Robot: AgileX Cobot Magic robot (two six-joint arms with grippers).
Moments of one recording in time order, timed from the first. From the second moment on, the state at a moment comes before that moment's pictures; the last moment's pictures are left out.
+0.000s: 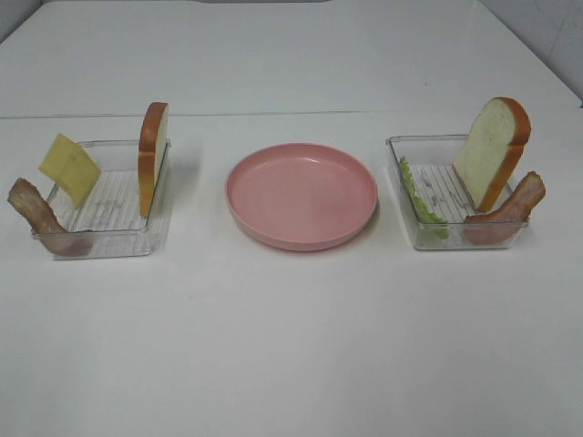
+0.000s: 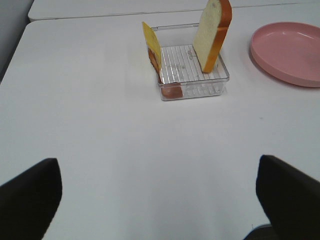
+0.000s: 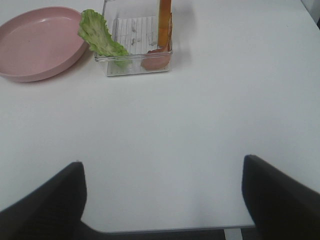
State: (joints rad) left arm 0.03 -0.01 -0.52 -0.09 1.08 0.04; right arm 0.00 0.00 -0.46 0.00 1.10 0.03
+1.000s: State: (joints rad) left arm 0.03 -0.01 -0.52 -0.09 1.08 0.04; right arm 0.00 0.00 -0.46 0.00 1.10 0.04
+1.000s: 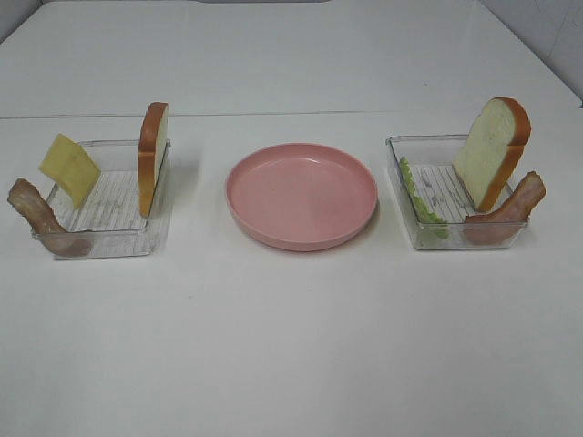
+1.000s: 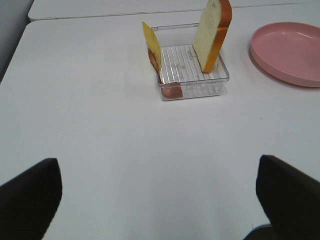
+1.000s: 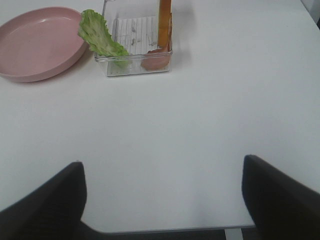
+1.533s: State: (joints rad) left arm 0.03 -0.01 -0.52 -0.09 1.08 0.04; right arm 0.00 0.58 -0.65 -0.01 0.88 0.10
